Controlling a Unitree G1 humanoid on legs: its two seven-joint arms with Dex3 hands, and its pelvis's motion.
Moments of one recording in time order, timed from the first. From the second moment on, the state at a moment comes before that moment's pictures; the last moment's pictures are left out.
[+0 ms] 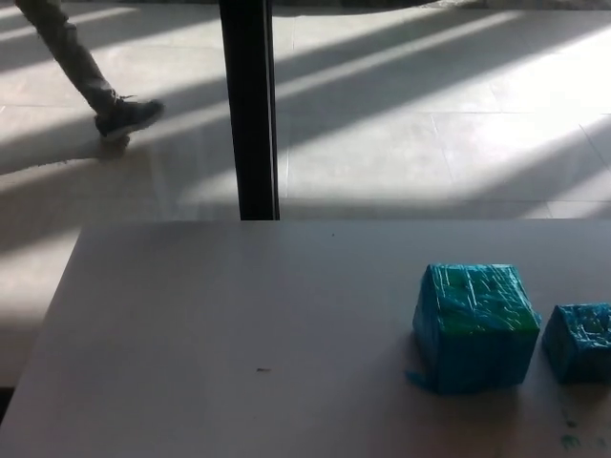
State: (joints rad) left_arm -0.02 0.73 0.36 1.24 -0.09 -0.03 -0.33; right_arm -0.03 -0.62 -0.34 1.06 0.00 -0.14 0.09
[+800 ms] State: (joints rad) left_arm -0.01 0.74 0.31 1.25 -0.09 -0.04 -0.37; right_arm -0.13 -0.72 -0.65 1.07 0.17 -0.05 -0.03
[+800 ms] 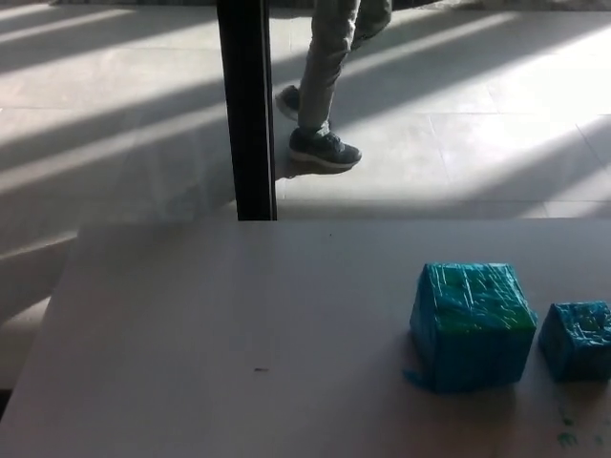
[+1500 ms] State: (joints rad) left_arm 0.00 0.74 0.29 1.24 -0.09 -0.06 -0.38; right_arm -0.26 -0.72 -0.58 0.49 0.24 0.04 -0.02
